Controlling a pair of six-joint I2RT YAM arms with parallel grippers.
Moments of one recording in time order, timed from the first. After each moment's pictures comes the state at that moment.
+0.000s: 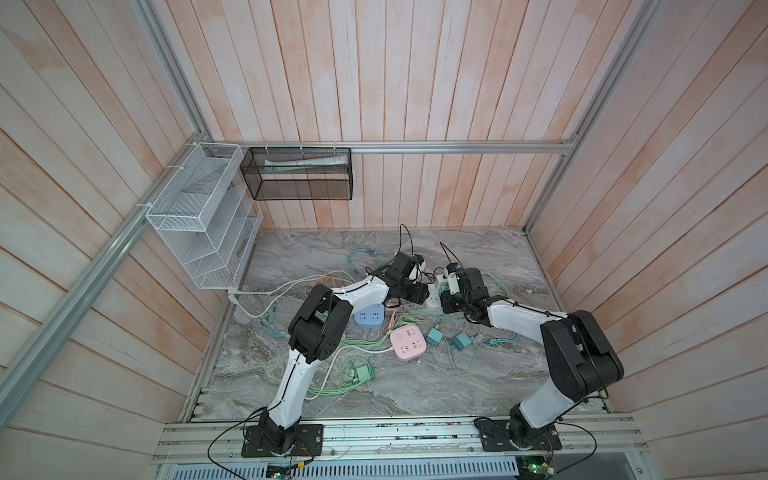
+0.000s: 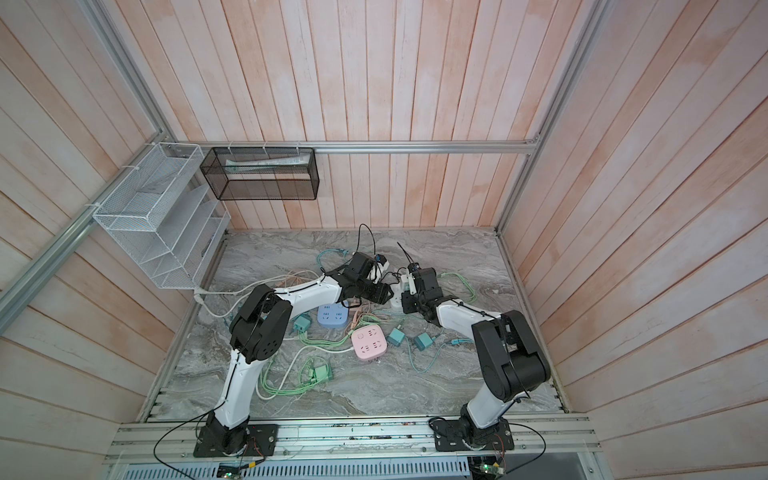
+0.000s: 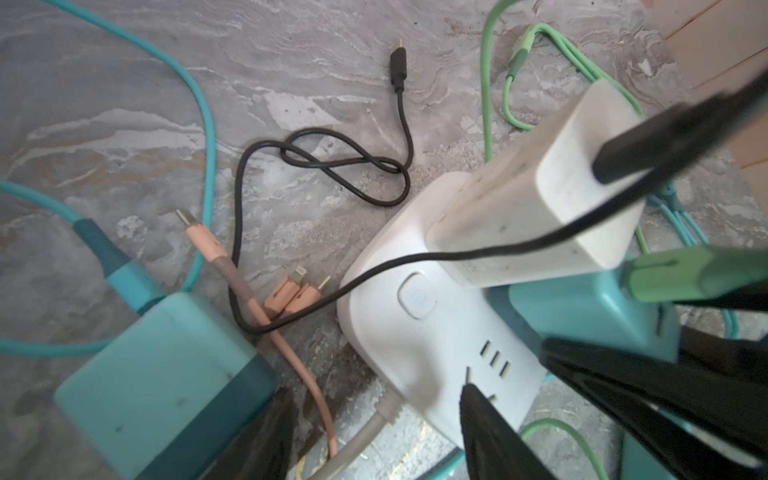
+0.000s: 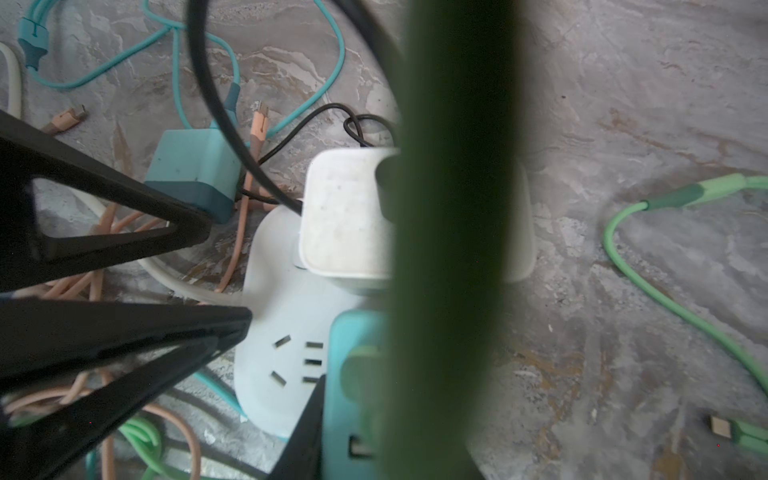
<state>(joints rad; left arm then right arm) -0.68 2.23 1.63 -0.25 0.25 -0.22 0.39 1.64 0.84 -0.02 -0.01 0.15</state>
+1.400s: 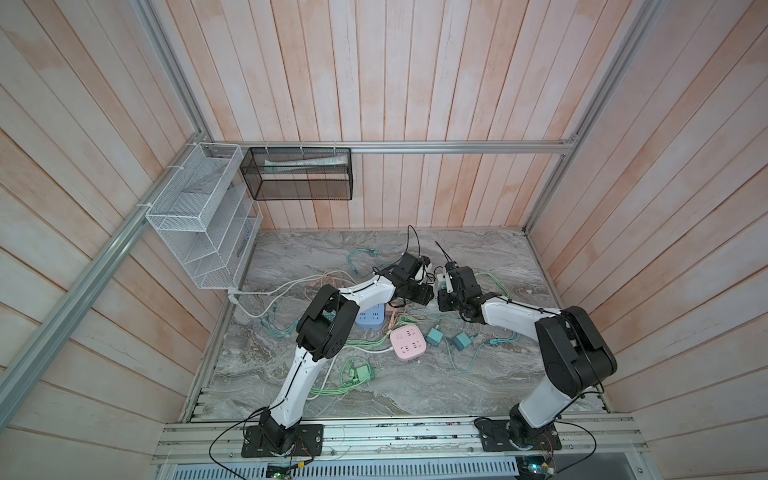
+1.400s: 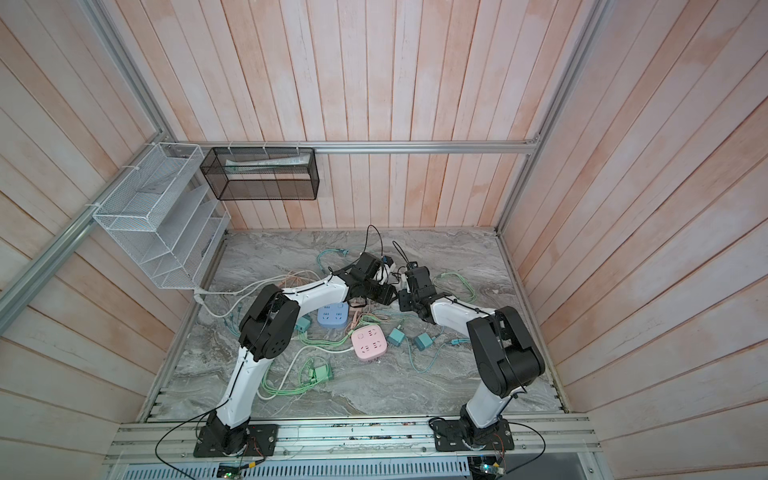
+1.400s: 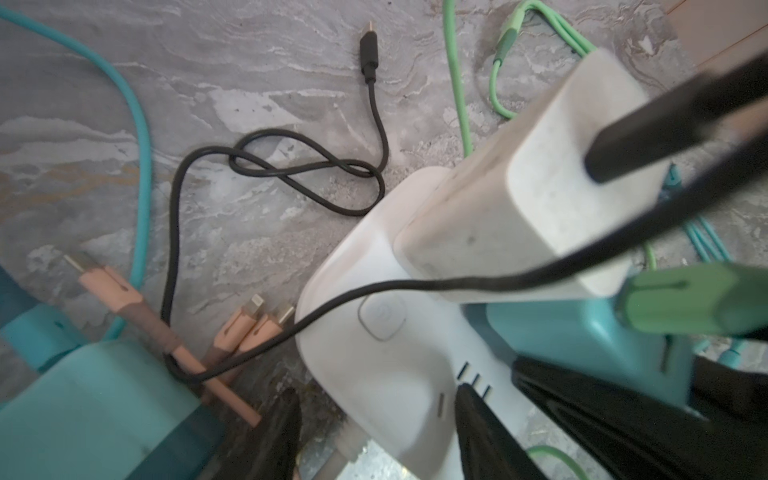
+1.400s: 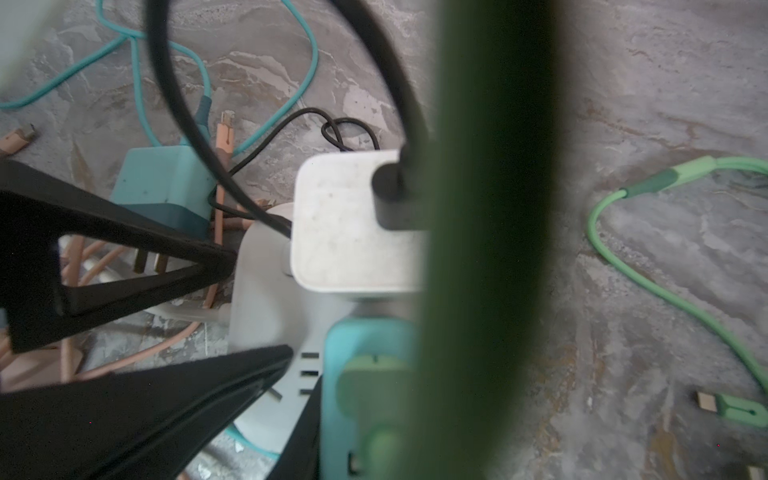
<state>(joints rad) -0.70 2.30 1.73 -0.30 0.26 -0.20 0.43 1.68 0.90 -0.08 0.09 0.24</state>
